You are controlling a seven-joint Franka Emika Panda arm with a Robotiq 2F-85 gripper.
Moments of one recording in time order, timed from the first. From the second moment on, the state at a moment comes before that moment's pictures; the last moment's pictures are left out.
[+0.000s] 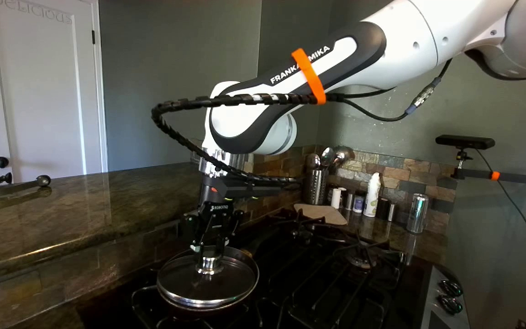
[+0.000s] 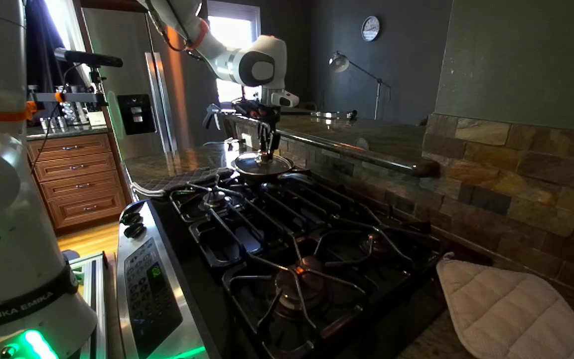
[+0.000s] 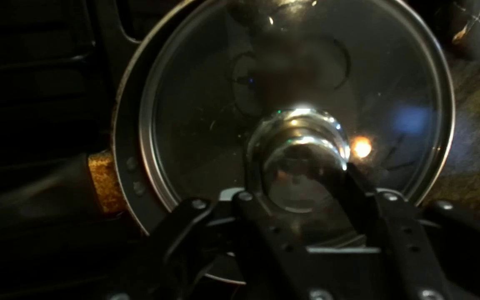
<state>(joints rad) 0.17 0.23 0.14 -1.94 0.13 2.21 0.31</state>
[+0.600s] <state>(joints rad) 0.17 0.22 0.13 -1.94 0.13 2.21 0.33</state>
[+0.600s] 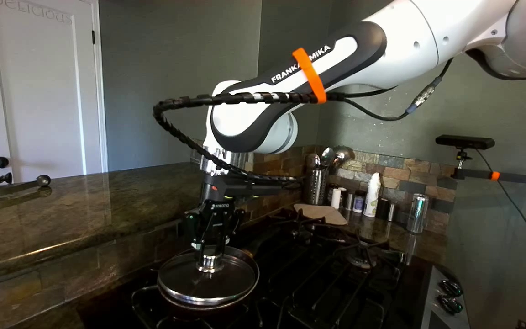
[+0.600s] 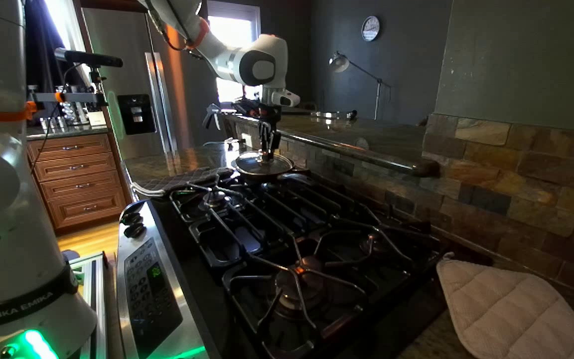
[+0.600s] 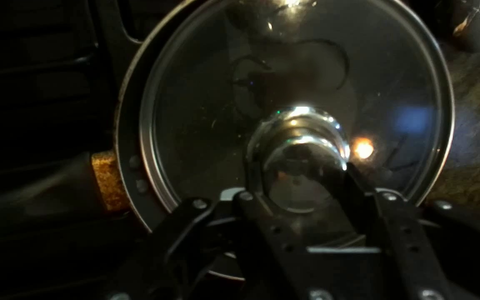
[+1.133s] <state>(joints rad) 0.18 0.18 0.13 -1.94 0.08 2.21 0.33</state>
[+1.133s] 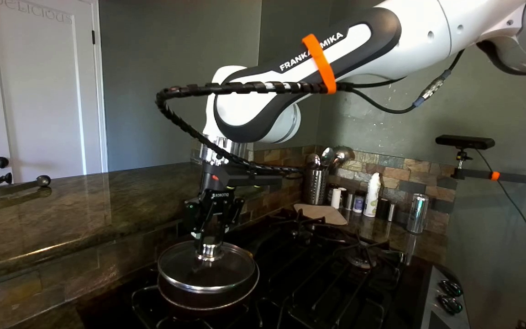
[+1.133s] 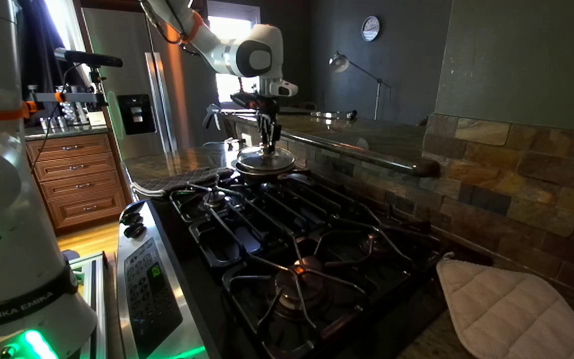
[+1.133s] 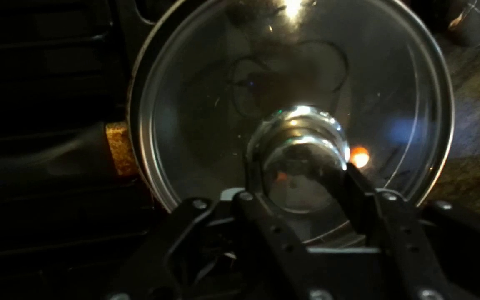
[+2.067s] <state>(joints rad) 0.23 0.19 0.14 -1.95 -0.10 2.21 0.39</state>
